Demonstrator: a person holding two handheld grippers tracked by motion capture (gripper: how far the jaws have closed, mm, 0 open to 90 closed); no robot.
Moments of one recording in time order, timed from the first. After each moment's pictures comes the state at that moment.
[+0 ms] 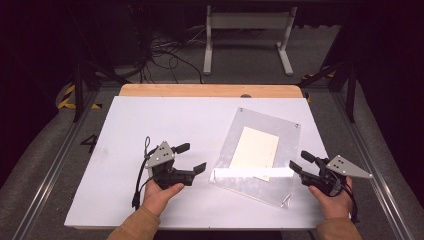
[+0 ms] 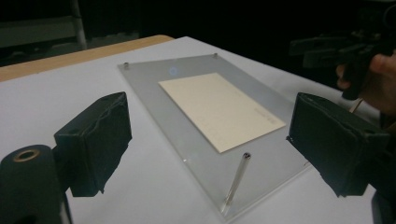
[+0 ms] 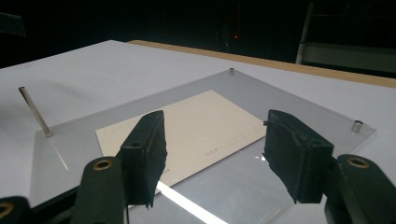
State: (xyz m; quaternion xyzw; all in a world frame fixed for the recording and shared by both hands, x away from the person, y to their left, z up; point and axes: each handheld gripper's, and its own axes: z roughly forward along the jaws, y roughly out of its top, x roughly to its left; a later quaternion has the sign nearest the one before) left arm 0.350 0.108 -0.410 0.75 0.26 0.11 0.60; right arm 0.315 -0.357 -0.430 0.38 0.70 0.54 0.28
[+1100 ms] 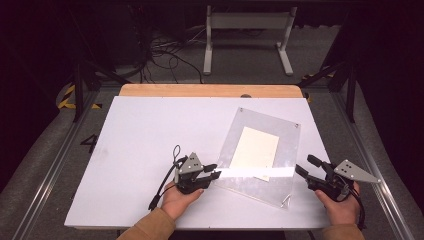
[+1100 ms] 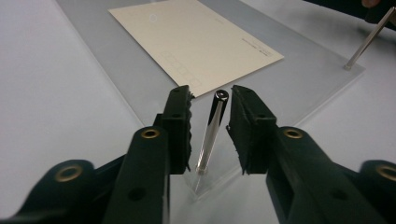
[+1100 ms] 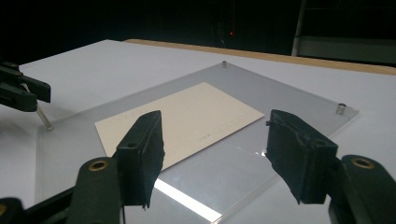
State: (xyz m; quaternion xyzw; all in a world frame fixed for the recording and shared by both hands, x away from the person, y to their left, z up) left arm 0.352 0.058 -0.457 0.83 0.24 0.08 0.51; right arm 0.303 -0.371 -0.433 0.39 0.69 0.54 0.27
